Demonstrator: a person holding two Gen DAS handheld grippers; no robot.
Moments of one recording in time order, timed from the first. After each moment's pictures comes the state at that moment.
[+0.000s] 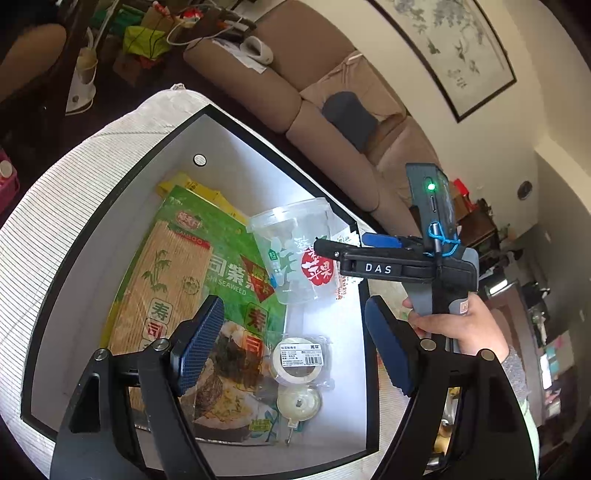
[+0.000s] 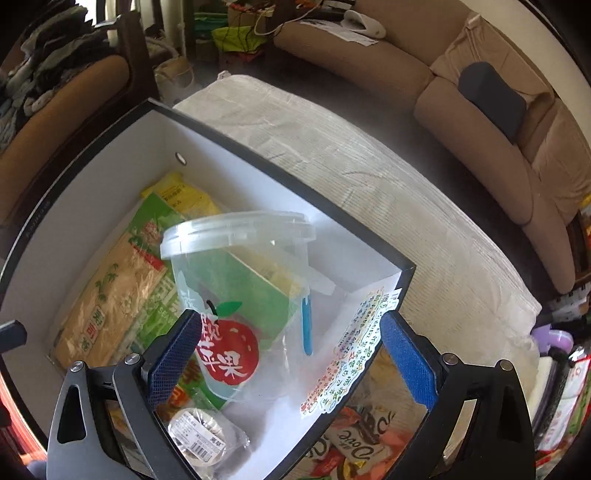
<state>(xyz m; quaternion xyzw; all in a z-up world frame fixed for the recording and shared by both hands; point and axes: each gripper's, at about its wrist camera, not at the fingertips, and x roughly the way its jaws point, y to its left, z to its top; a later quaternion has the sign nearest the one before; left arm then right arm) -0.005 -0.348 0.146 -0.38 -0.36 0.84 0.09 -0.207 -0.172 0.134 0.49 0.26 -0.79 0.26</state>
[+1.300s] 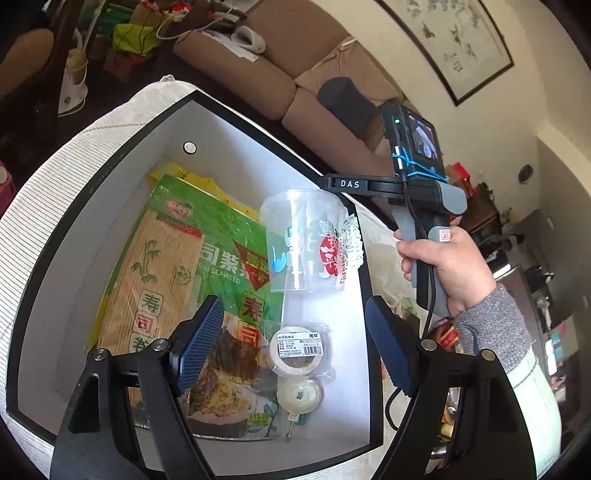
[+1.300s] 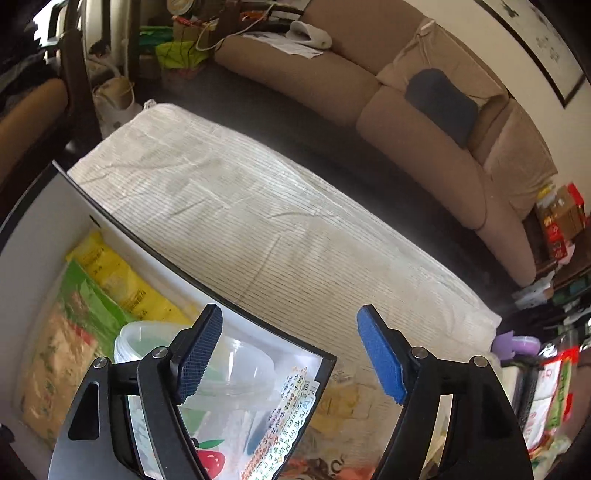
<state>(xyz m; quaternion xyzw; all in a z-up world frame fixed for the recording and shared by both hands) -0.012 -0.334 0.142 -0.40 -0.34 0.84 0.11 -0.266 -0.194 0.137 0.45 0.26 -0.84 0.17</state>
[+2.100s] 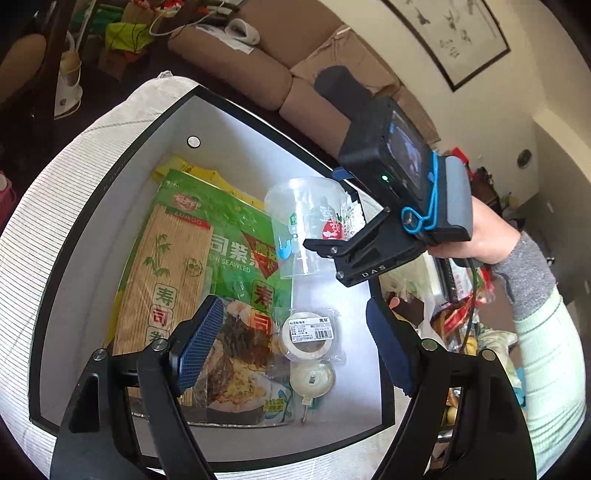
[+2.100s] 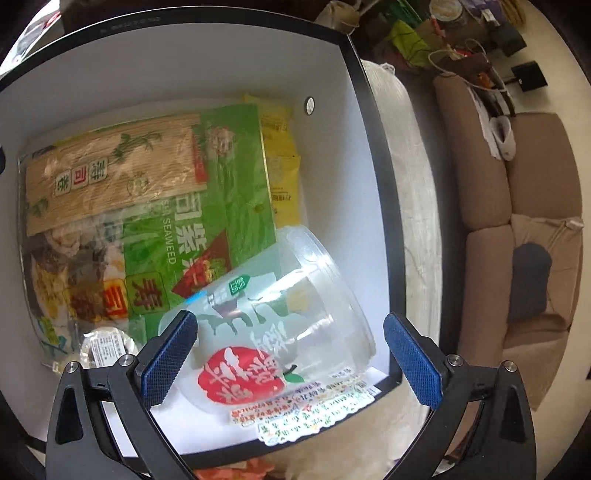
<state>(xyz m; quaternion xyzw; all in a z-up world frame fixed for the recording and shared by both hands) -0.007 -0.343 0.139 -0.42 -0.32 0.84 0.12 -0.179 -0.240 0.083 0.41 0.57 -0.60 0.39</state>
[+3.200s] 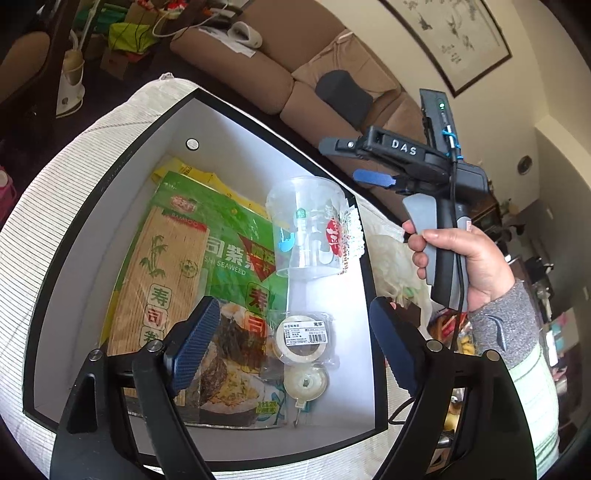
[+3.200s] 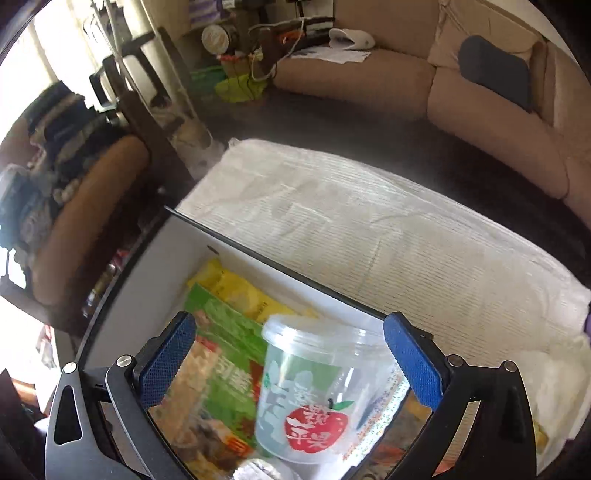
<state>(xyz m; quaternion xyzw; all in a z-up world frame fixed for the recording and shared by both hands) -0.005 -0.338 0.144 -0.42 -0.33 0.84 0.11 -0.270 -0.169 0.157 0.50 0.09 -0.79 0.35</state>
